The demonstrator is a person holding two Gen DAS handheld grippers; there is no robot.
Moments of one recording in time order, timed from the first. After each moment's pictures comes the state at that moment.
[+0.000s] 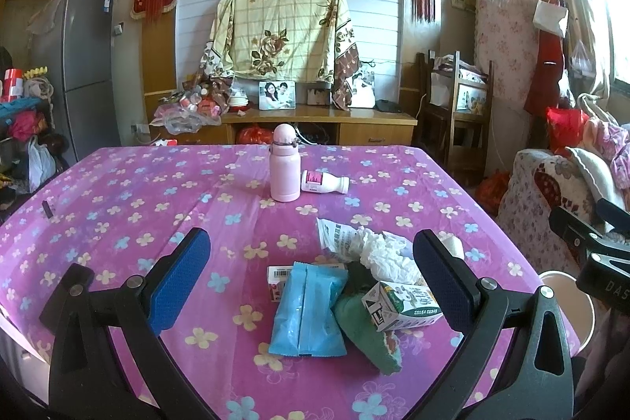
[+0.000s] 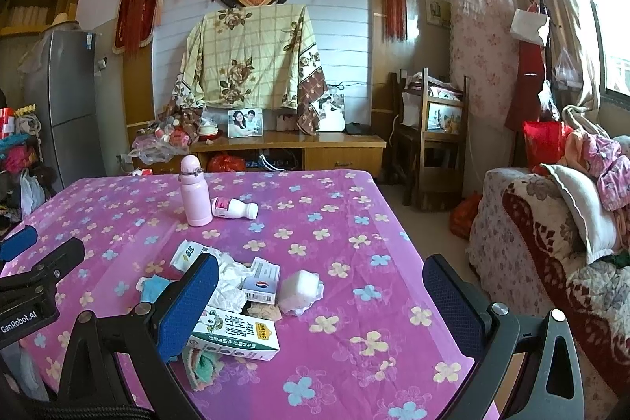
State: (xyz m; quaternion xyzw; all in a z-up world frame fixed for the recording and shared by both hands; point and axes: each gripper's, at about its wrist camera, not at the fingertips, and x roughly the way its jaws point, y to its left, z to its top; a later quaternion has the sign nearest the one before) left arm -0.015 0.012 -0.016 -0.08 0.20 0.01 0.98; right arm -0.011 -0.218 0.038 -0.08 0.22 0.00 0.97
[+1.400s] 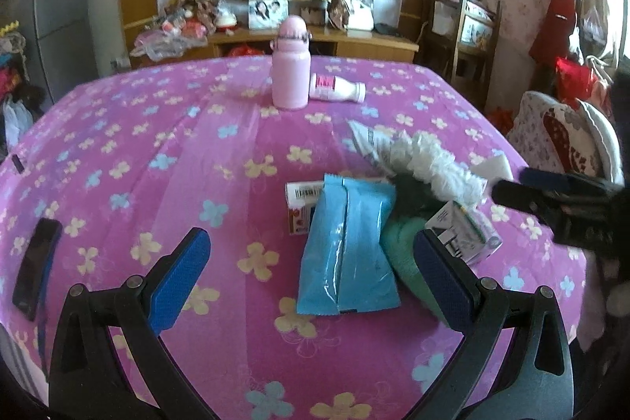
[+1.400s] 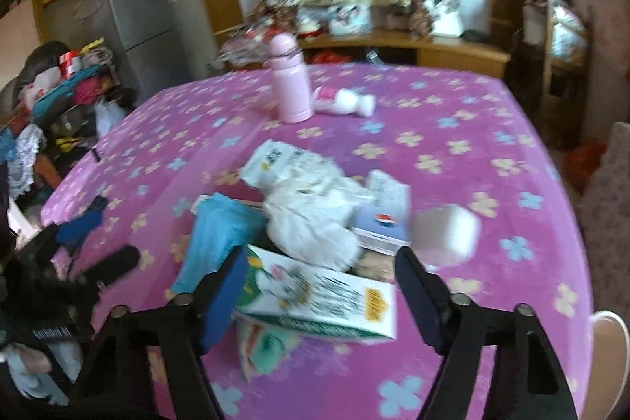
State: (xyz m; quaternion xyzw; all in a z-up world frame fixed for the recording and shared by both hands) left arm 0.043 0.030 -0.089 -0.11 0.34 -0.04 0.93; right arm 0.106 -0.161 -0.066 -0.06 0.42 0.21 0.88
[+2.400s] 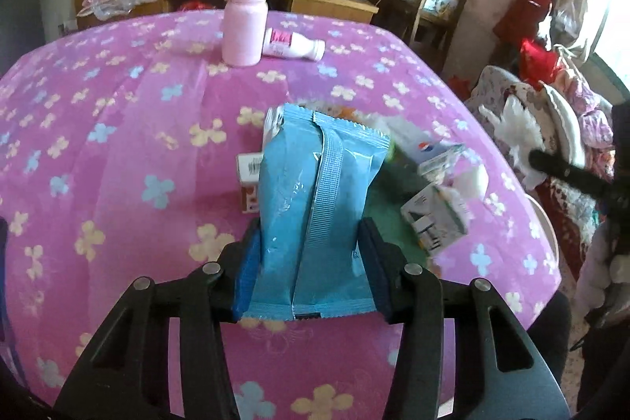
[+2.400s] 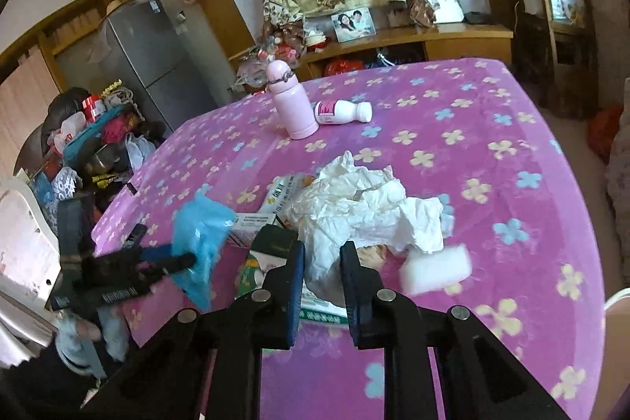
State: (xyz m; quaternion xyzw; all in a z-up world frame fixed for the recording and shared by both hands) left arm 0.058 0.035 -0.076 -0.12 0.41 -0.14 0.89; right arm 0.092 -0.231 -0.035 0.03 0.41 0.24 0.88
